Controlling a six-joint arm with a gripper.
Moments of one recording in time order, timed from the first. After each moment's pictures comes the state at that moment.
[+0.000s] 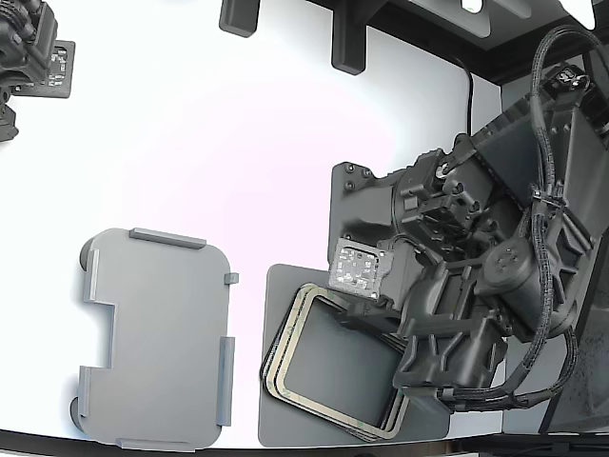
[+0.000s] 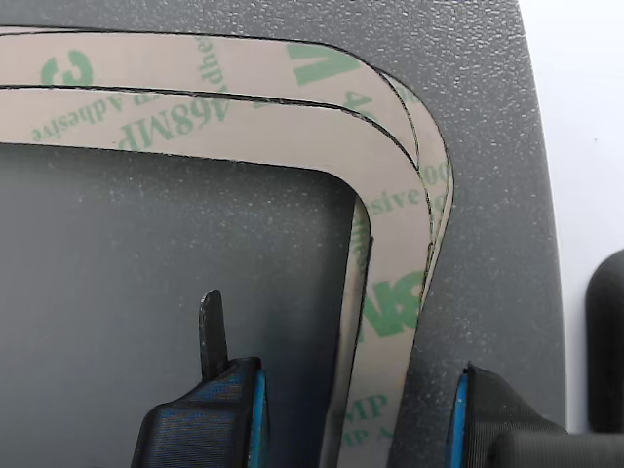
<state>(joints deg) 58.5 126.8 137.0 79.5 7.0 75.1</state>
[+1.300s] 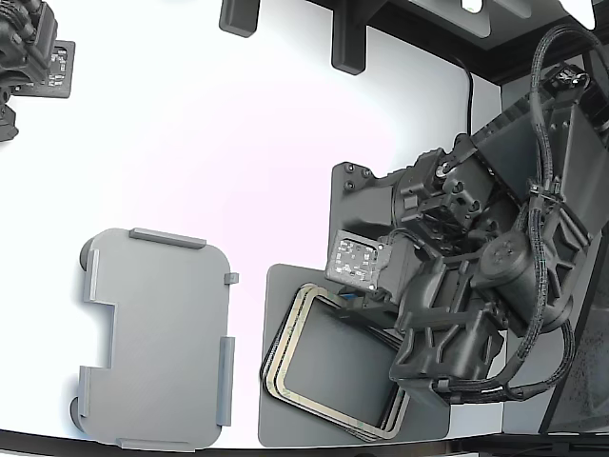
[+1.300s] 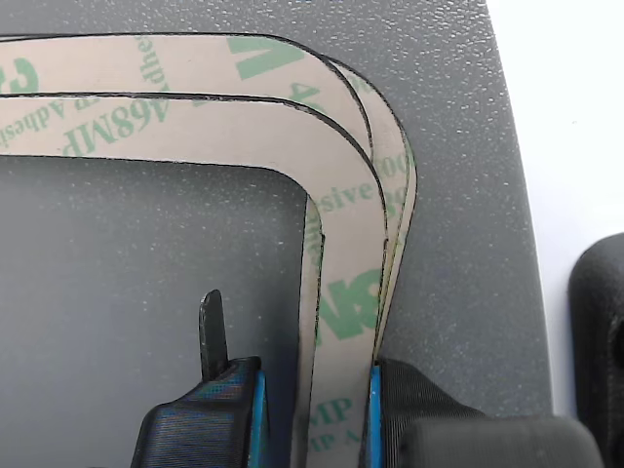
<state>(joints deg) 57.4 128.6 139.0 79.5 6.4 76.2</state>
